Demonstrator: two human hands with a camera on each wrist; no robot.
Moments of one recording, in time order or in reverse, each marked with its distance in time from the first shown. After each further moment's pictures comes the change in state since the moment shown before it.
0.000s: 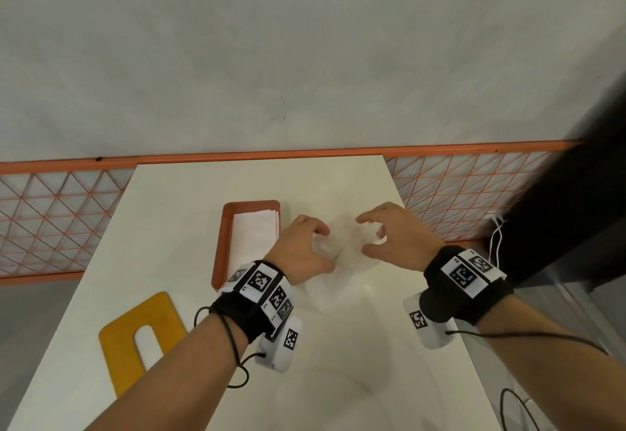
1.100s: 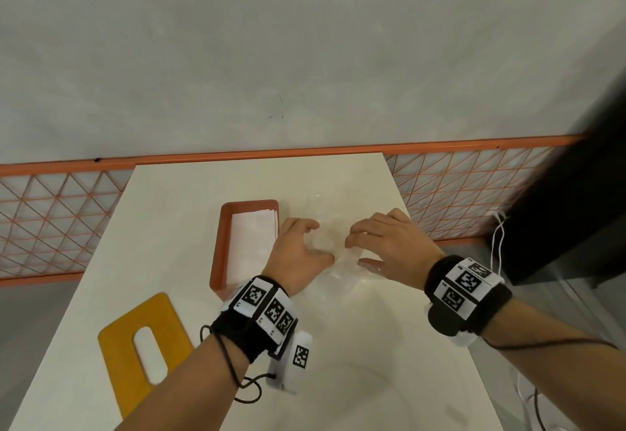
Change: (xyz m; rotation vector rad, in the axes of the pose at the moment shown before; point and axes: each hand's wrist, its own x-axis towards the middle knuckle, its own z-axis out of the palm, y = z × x) left_hand -0.009 0.001 0.014 -0.262 0.168 -0.096; right_hand -0.008 0.014 0.017 -0.507 0.209 -0.576
